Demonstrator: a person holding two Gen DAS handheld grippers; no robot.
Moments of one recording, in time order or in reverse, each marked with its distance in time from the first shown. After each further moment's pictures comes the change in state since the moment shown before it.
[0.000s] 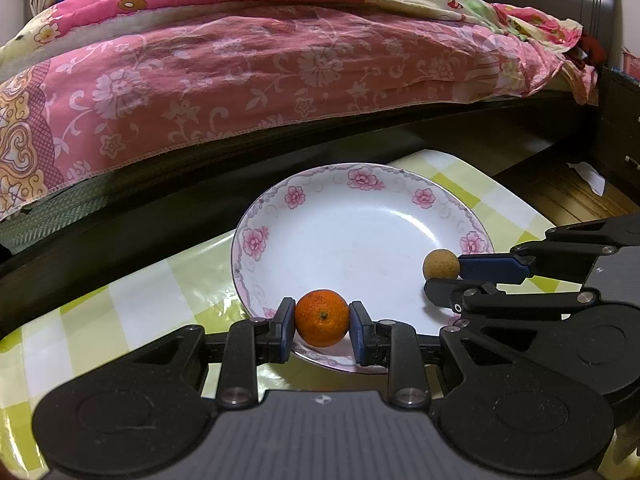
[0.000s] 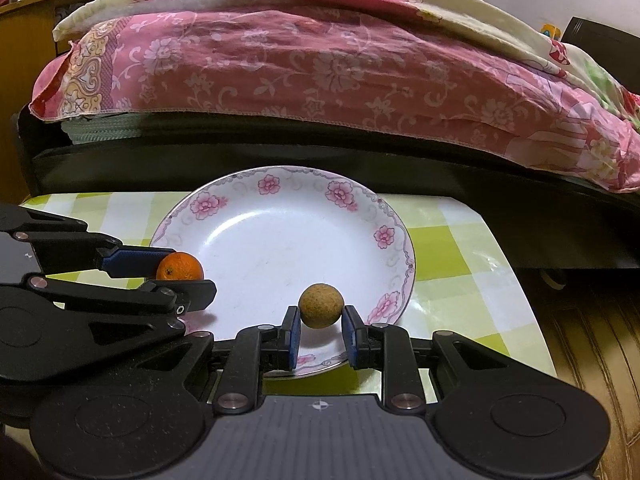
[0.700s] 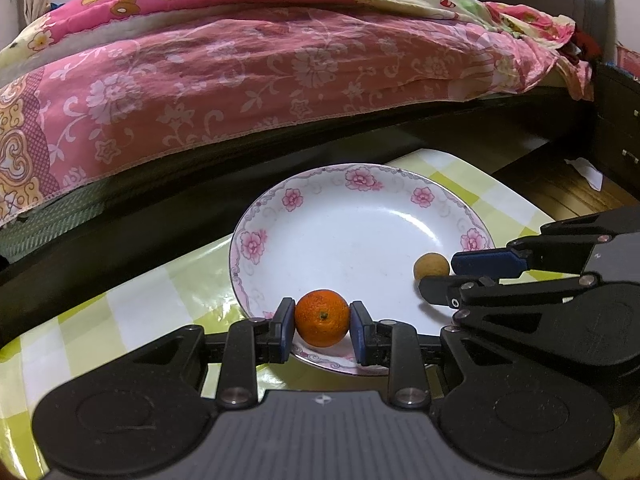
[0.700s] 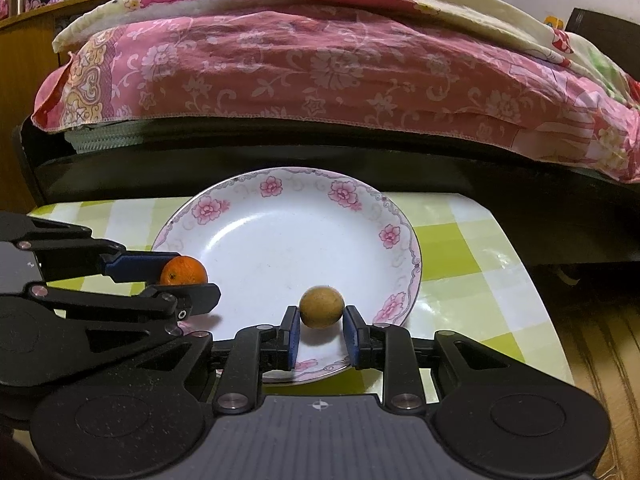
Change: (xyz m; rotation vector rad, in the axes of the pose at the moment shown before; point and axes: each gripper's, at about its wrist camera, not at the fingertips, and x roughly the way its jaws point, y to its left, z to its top) left arm 0.002 0.001 0.000 0.028 -0.012 -0.004; right arm 0.004 -0.007 -0.001 0.043 -0.008 0.048
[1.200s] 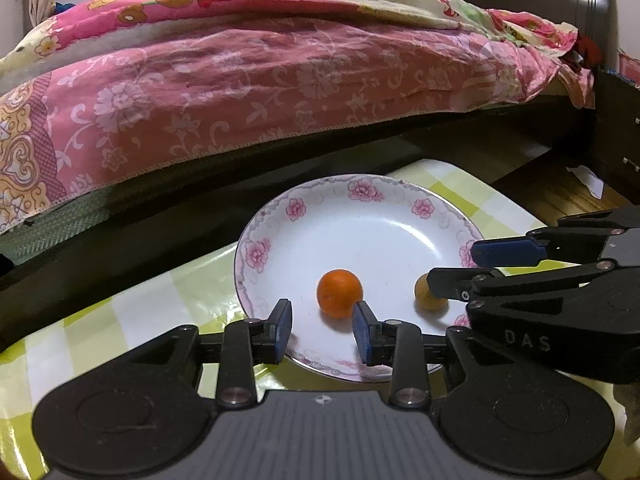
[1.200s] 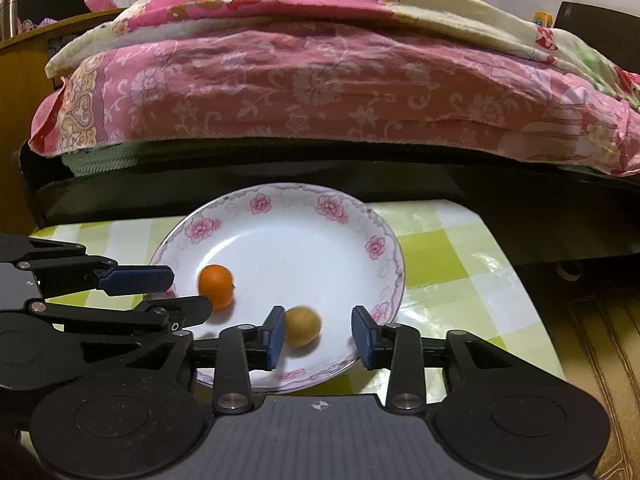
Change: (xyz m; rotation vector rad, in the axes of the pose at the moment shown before) left arm -0.007 0.001 0.003 -0.017 -0.021 0.002; right arm -0.011 -0.011 0.004 0.035 -0.037 -0.005
